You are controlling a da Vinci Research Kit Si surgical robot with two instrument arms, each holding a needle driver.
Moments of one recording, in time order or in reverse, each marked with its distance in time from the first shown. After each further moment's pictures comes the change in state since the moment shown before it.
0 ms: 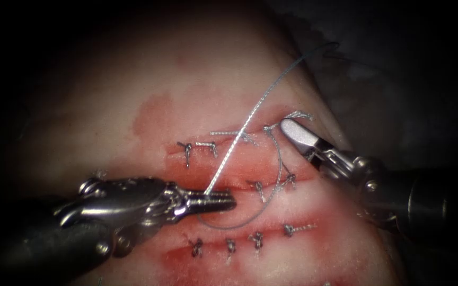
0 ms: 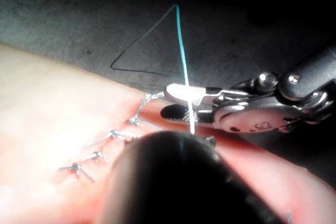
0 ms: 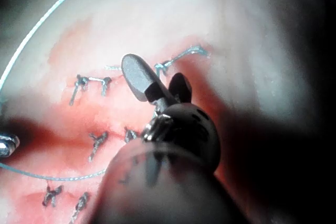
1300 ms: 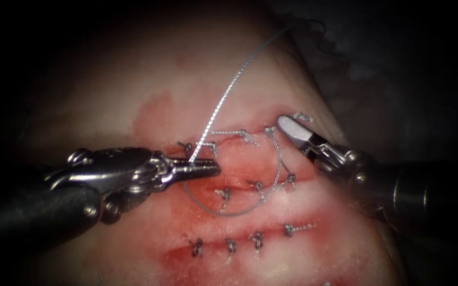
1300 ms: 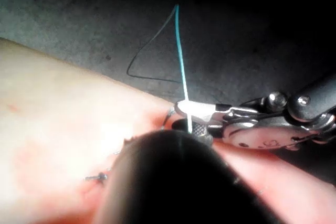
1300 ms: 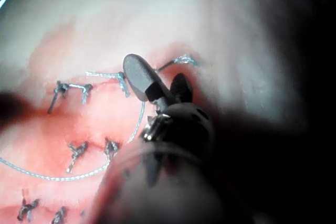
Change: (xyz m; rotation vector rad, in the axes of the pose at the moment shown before) right arm 0.000 -0.003 0.003 -0.027 0.023 0.047; left arm -0.002 0.003 -0.001 -0.051 -0.061 -0.010
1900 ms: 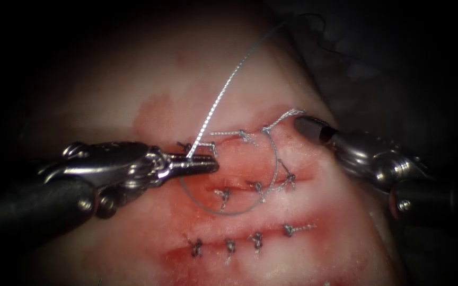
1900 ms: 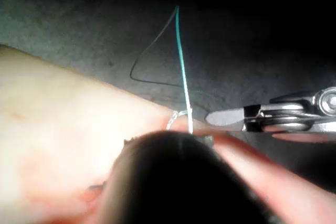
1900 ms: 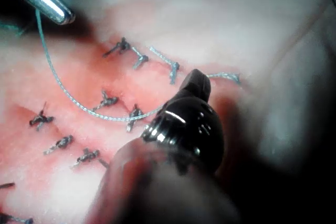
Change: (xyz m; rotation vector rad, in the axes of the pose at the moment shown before) right arm -0.001 0.005 -0.004 0.199 0.117 -0.434; left arm -0.001 0.000 -0.001 -0.014 -0.019 -0.003
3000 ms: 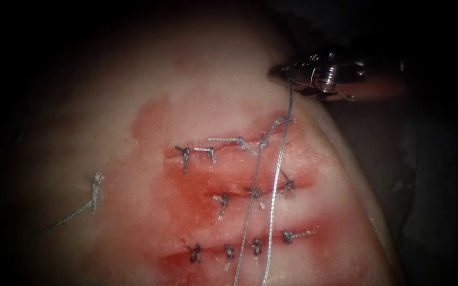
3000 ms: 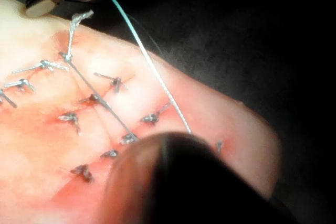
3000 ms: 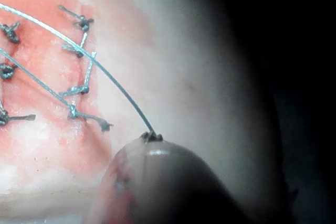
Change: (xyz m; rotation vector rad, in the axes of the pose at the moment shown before) right arm -0.007 0.001 0.014 0.028 0.386 -1.368; left arm 0.017 -0.009 0.002 0.105 0.434 -0.203
